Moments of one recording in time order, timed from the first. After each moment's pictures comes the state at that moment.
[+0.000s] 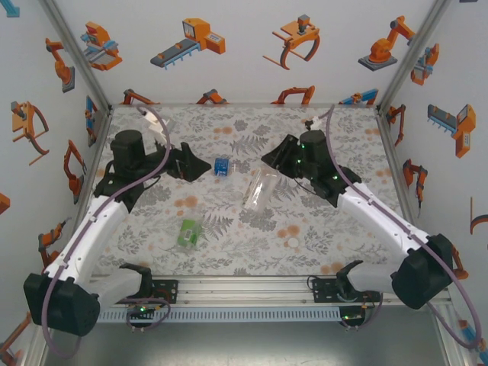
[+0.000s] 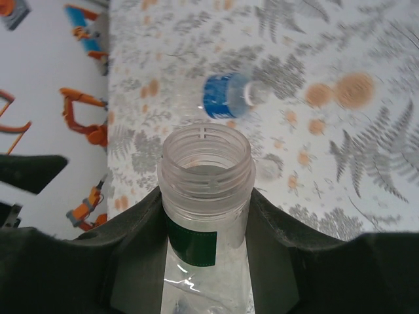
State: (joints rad) left arm -0.32 1.10 0.96 -0.18 0.61 -0.22; right arm 0.56 1.26 1.03 -0.21 -0.07 0.85
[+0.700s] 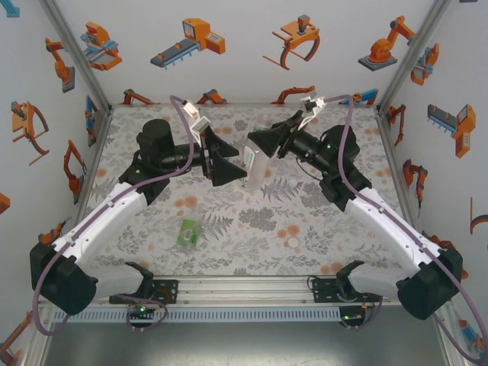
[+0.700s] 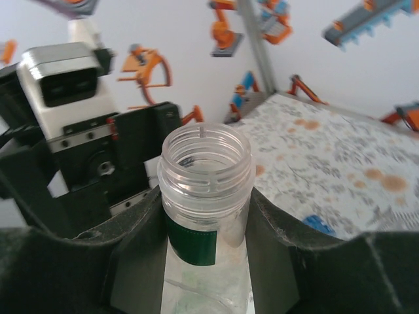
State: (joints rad) left arm -0.57 1.23 1.07 0.11 0.87 -0.28; right arm 0.56 1.18 1.05 0.34 -0.48 0.45
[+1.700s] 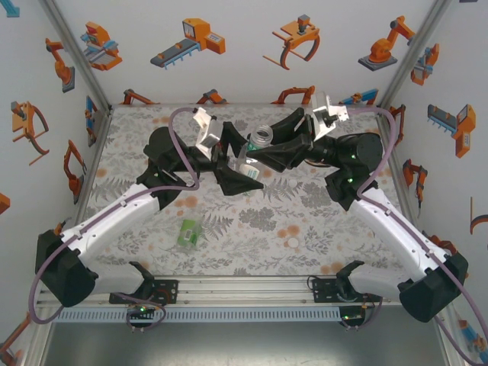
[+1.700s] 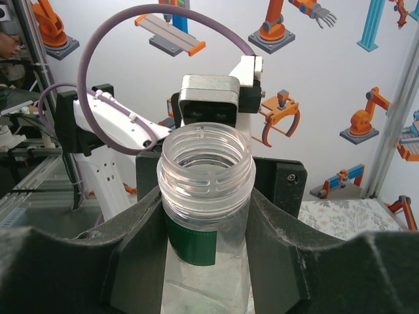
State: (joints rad) left arm -0.75 1.29 1.08 0.53 0.99 -0.29; right arm 0.57 1.16 1.11 0.70 -0.91 0.52
